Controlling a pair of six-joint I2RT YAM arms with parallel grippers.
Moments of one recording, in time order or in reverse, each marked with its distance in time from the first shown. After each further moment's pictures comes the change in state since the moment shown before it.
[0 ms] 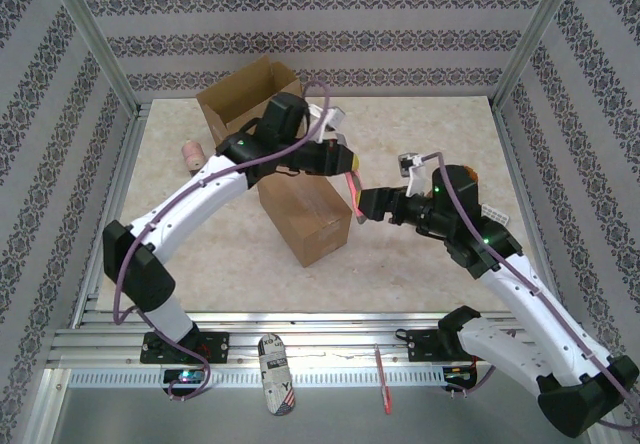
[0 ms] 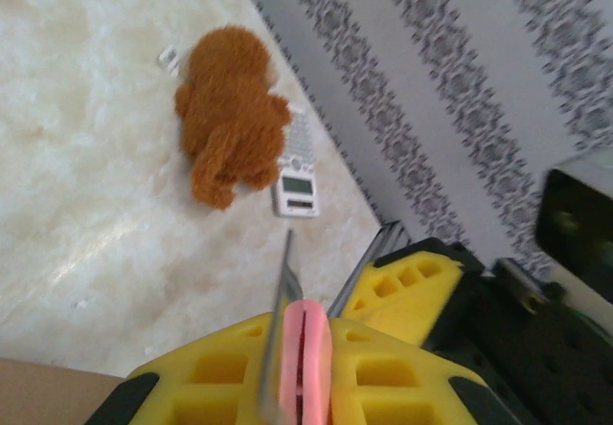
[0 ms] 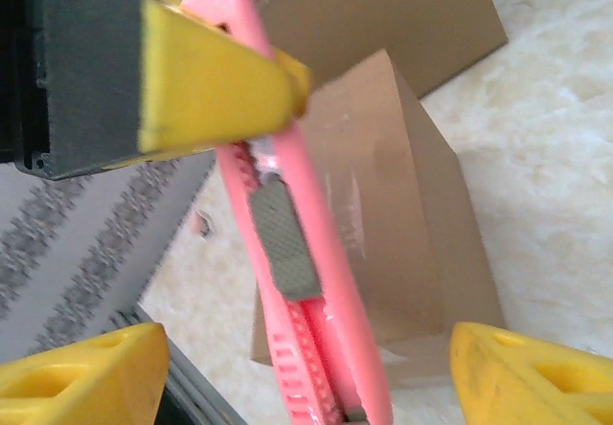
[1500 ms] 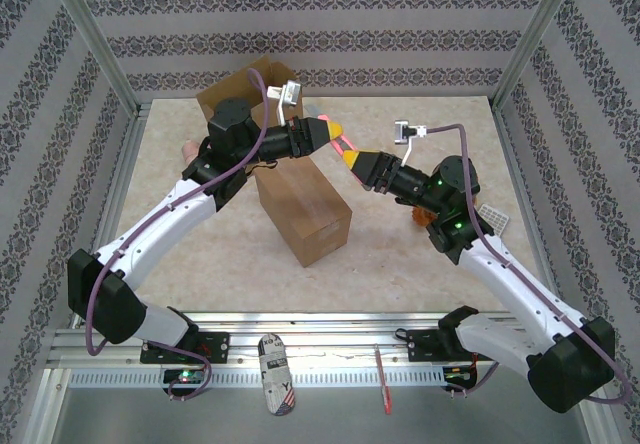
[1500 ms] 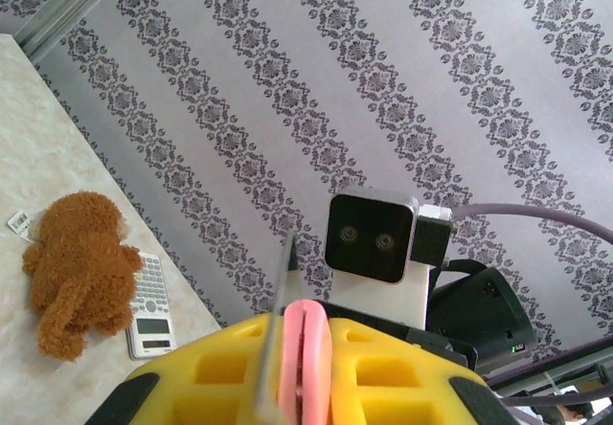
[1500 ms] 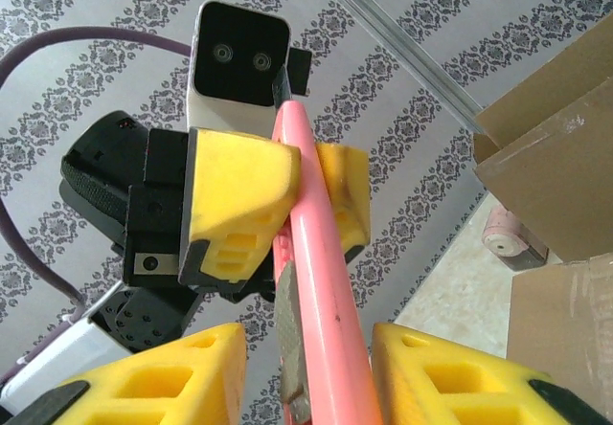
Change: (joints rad) left arm 0.089 -0.214 -0.310 0.669 0.093 -0.375; right arm 0.005 0.171 -0.061 0.795 -0.208 0.377
